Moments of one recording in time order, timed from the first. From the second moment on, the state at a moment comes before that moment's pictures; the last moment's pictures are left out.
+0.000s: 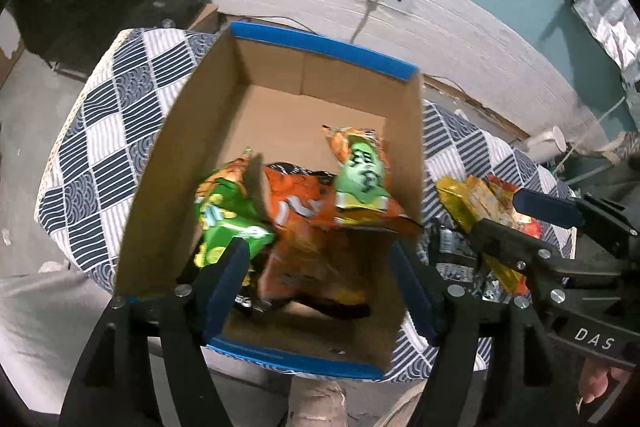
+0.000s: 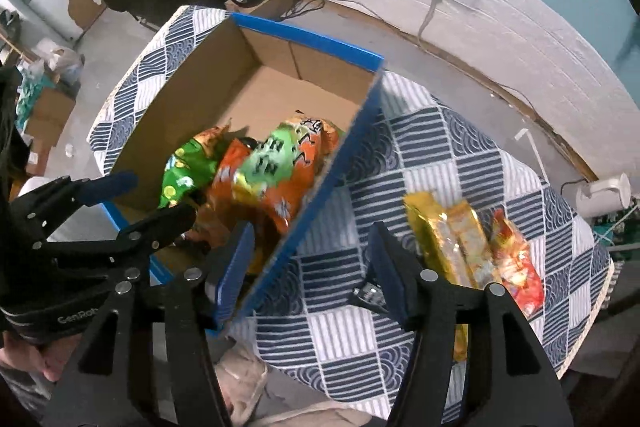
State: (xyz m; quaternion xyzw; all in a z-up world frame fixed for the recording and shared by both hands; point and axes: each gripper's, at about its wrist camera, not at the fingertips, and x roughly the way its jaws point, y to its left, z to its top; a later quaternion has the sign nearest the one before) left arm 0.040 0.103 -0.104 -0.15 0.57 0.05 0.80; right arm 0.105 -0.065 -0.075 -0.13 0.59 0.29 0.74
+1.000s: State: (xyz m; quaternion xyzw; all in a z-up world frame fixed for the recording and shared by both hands) left arm 0.087 -0.074 -0.133 -0.08 0.64 -0.03 0.77; right arm 0.125 -0.278 -0.128 -0.09 0.62 0.18 0.76
